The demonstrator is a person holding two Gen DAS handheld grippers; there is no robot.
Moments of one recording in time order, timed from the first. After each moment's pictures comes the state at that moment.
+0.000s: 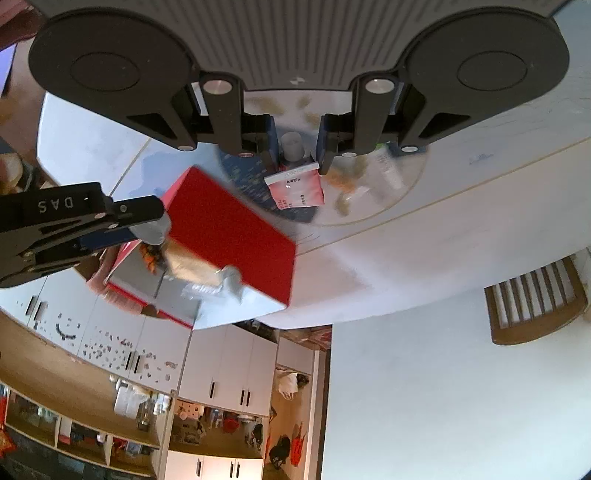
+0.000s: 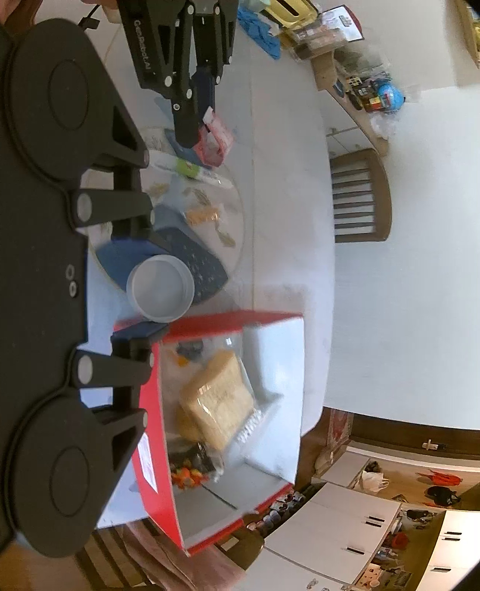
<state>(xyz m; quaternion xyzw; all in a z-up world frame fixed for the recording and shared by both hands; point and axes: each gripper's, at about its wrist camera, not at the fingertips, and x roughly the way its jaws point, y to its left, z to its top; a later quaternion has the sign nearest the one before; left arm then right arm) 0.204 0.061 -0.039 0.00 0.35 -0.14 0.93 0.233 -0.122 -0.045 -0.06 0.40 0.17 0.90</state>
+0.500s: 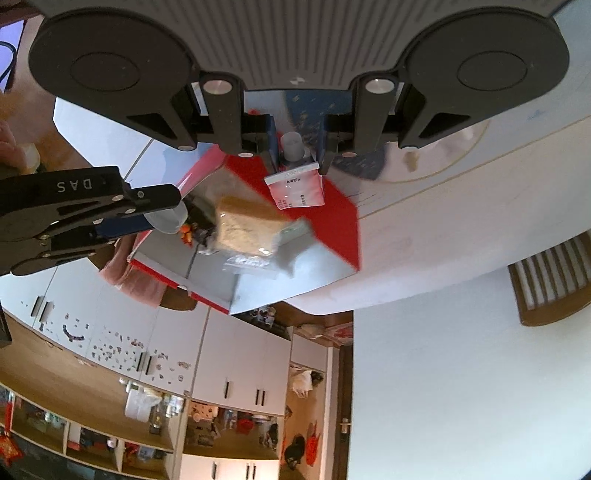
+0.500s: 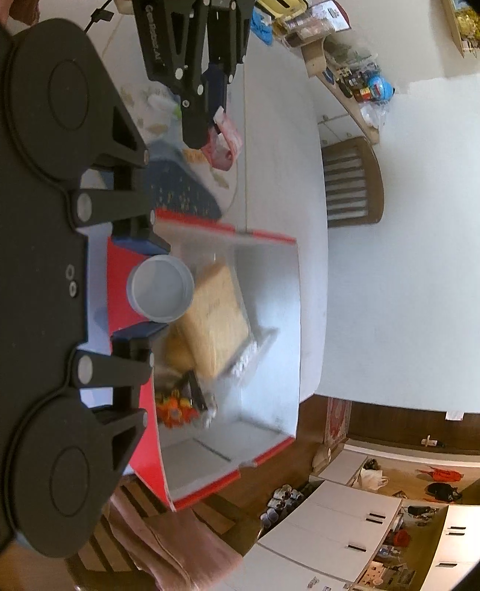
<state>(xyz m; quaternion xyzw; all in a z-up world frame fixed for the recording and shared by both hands) 0.249 -0.039 -0.019 0.02 0.35 -0.15 0.93 0.270 -0.214 -0.049 -0.05 0.40 0.18 0.90</state>
